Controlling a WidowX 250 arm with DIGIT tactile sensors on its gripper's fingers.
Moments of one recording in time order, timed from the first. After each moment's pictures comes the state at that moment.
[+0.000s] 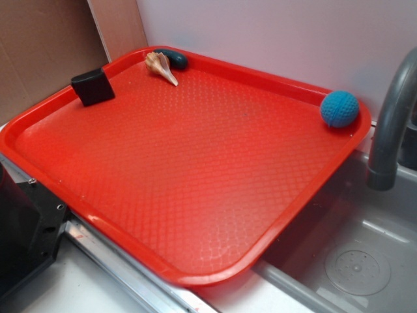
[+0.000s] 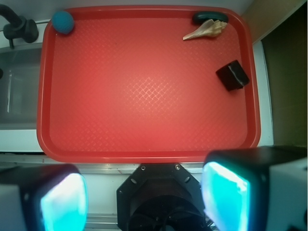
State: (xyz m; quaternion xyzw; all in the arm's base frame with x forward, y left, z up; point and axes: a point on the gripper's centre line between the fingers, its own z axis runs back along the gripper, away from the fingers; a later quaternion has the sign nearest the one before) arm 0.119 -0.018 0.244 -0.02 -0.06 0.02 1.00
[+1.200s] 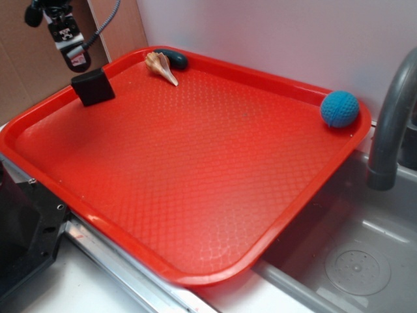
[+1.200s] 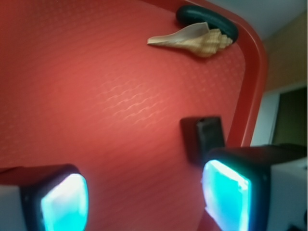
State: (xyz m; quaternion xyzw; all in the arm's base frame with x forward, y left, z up) arm 0.210 0.116 0.099 0.00 -0.04 -0.18 0.98
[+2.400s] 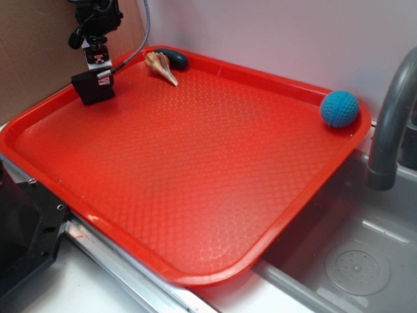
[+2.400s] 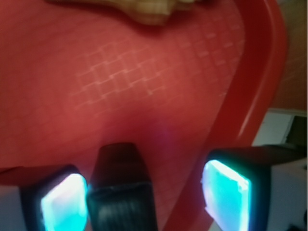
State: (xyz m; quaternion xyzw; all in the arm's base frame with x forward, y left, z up) arm 0.250 0.161 0.039 0.03 0.03 -0.18 0.98
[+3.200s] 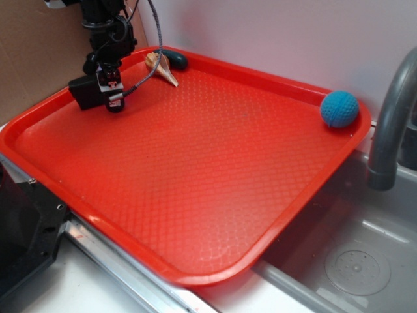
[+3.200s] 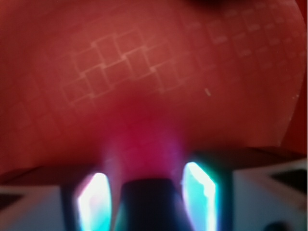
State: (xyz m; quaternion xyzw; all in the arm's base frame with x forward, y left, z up) arm 0.241 0.141 0.012 0.05 0.04 -0.18 0.98
